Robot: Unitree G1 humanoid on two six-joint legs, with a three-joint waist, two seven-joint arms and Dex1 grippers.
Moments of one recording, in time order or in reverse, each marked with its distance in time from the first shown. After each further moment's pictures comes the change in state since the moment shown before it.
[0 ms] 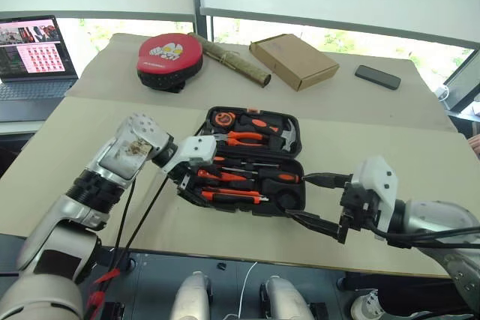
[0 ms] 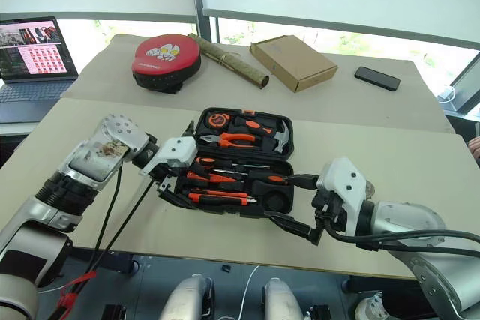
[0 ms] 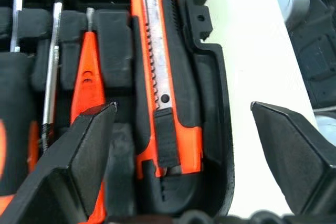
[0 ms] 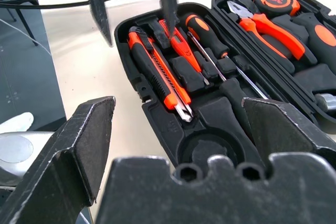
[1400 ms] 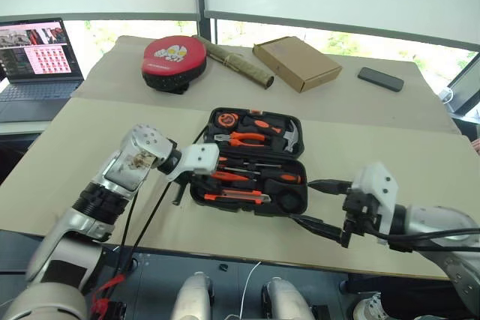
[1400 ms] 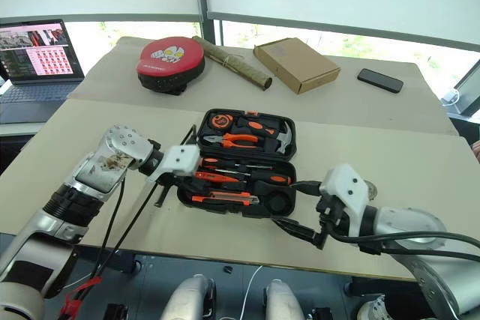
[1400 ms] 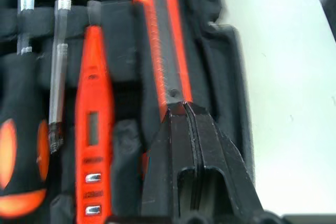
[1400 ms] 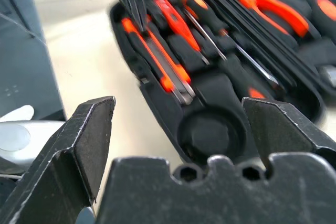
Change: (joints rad) left arm 0.121 -0.075 0.101 -0.096 -0.021 0.034 0.088; right arm 0.139 0.008 -0.116 0.023 -0.051 0.000 0.006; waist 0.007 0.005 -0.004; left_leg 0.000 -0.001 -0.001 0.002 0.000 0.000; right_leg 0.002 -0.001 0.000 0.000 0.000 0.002
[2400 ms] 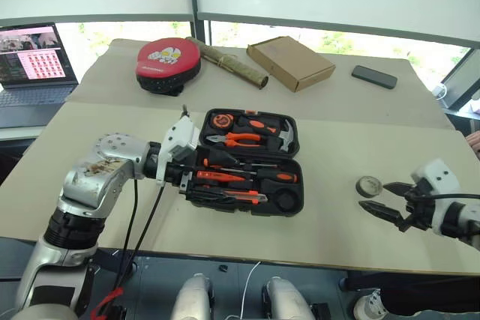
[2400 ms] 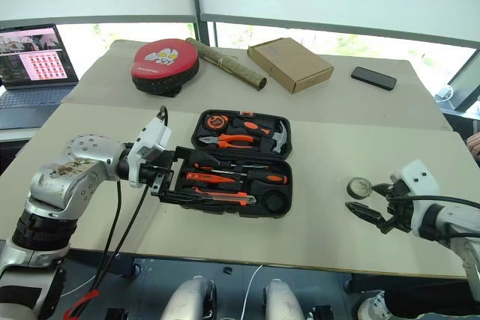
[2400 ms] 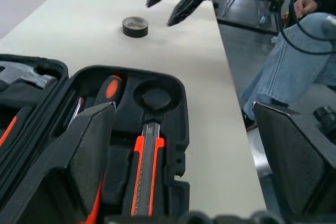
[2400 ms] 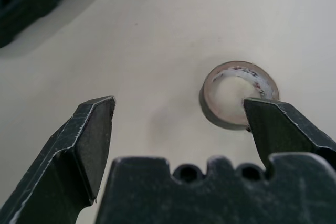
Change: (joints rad) left arm 0.189 0.075 0.212 -0.351 -0.371 0.201 0.150; right arm -0.136 -0.083 0.030 0.582 -0.291 -0.082 0.102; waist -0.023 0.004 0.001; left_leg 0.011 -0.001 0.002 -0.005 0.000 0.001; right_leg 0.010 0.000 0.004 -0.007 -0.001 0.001
